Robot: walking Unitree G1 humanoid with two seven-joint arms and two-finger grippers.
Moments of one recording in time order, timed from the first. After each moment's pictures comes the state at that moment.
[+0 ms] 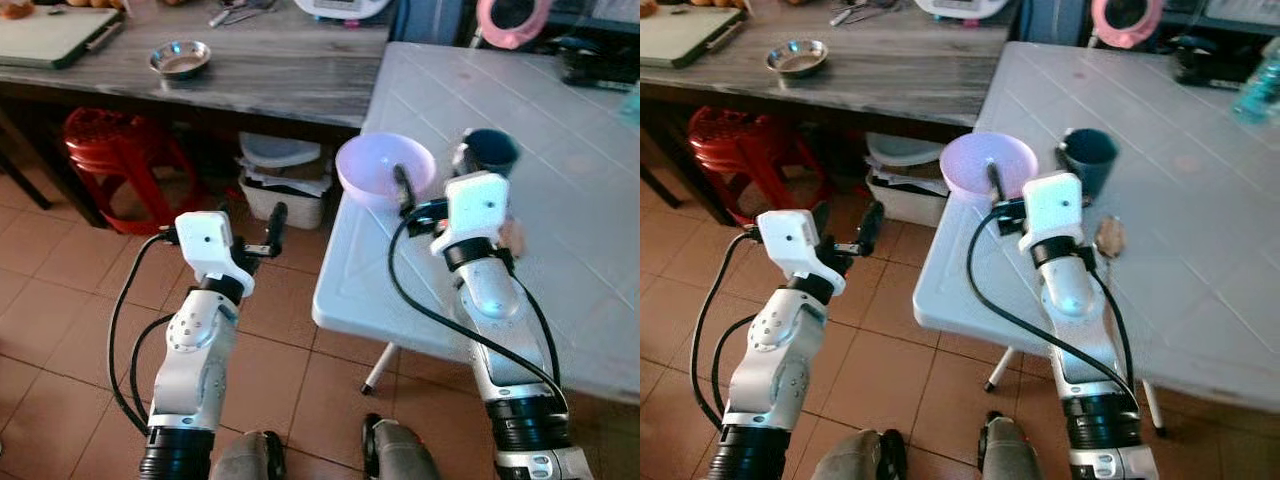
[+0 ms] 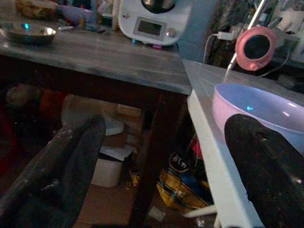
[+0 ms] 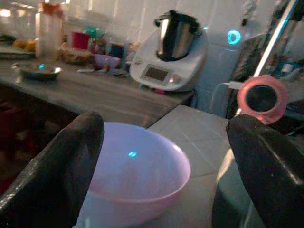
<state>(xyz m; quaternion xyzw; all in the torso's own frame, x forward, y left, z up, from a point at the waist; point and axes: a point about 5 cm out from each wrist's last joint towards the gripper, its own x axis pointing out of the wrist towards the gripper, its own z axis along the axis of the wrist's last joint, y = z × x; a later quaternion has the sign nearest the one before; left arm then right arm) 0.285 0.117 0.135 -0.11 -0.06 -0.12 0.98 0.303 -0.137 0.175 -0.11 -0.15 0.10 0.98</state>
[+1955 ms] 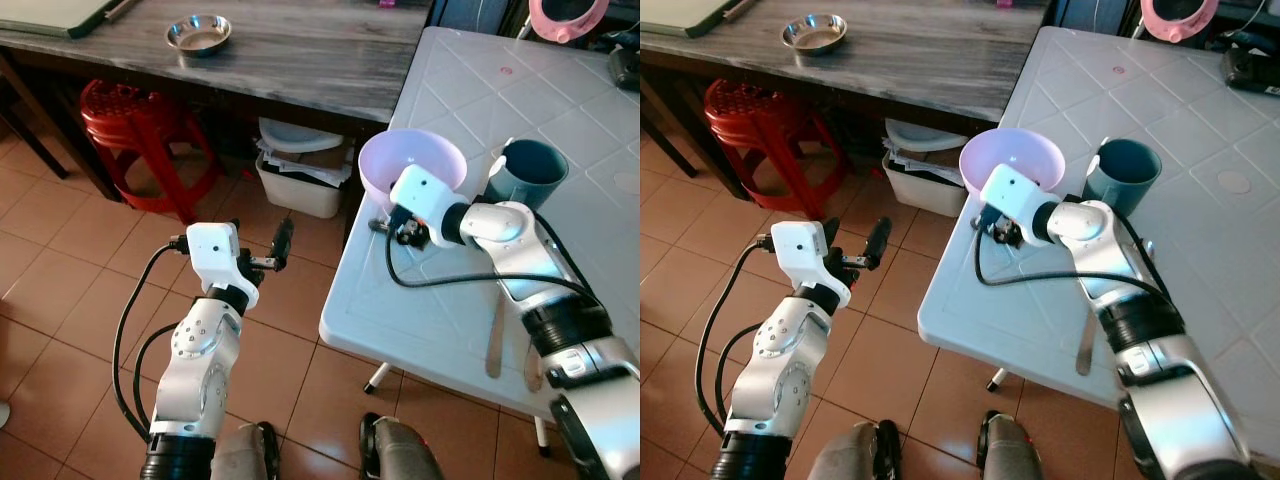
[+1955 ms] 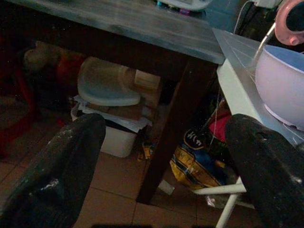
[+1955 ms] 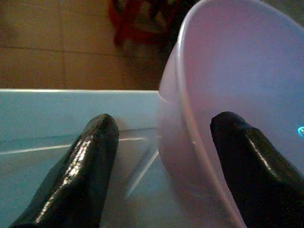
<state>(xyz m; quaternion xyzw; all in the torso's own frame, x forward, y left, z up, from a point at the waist) 0.279 0.111 0.120 -0.12 -0.01 -0.13 0.98 0.351 -0.152 0.172 -0.35 0.10 0.38 0.85</state>
